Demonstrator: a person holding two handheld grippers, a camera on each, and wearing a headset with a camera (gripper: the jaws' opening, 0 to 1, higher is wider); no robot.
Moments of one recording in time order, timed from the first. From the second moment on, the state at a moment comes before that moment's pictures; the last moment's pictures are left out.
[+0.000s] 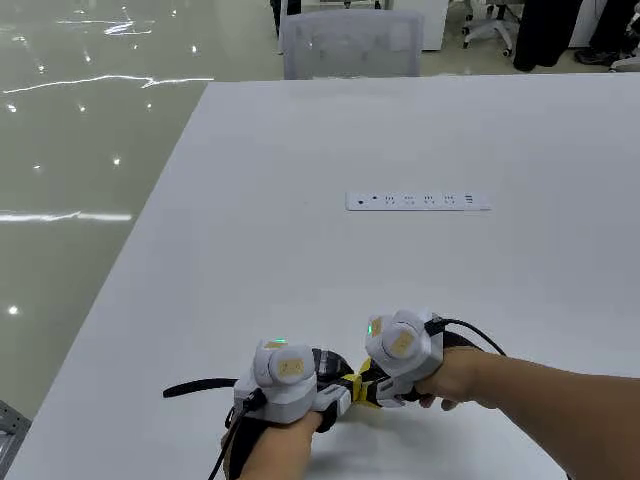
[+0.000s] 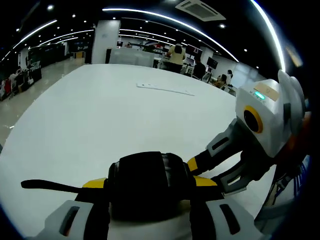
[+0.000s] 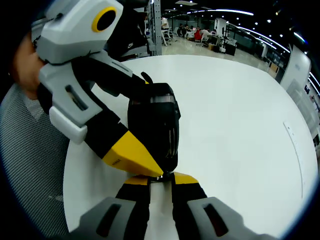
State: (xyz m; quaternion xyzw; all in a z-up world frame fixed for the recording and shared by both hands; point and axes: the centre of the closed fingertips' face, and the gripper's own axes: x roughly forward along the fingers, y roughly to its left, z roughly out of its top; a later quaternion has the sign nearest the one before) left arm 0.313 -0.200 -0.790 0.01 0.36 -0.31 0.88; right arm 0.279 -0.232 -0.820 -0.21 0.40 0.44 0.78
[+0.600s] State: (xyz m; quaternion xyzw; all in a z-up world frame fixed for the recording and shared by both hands) left arm 0.322 -0.174 -0.778 0.05 0.34 -0.40 0.85; right arm 0.278 -0.260 -0.797 -0.18 0.39 0.38 0.82
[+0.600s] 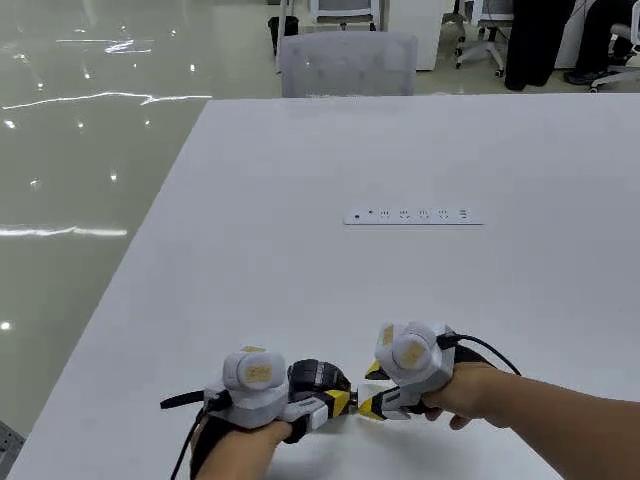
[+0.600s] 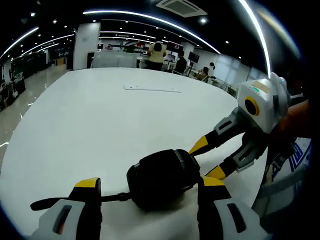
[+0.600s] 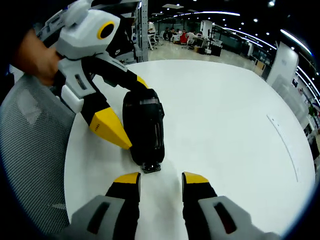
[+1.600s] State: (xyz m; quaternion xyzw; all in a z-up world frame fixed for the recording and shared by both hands) left arm 0.302 -0.090 -0.719 0.05 0.25 -0.50 0.83; right arm 0.172 -0.381 -0.731 -0.10 0.31 0.23 0.92
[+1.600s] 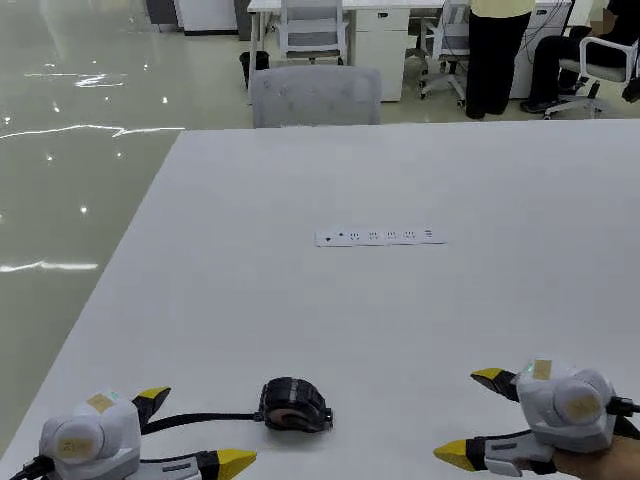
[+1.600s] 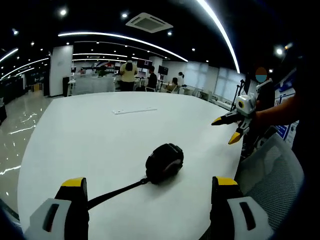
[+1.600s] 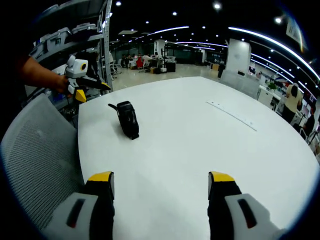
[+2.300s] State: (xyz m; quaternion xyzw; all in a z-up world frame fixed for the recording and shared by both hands) left arm 0.284 -0.070 -0.726 0.08 0.25 -0.51 0.82; right arm 0.097 -0.424 -0.738 -0.07 0.31 0.18 0.93
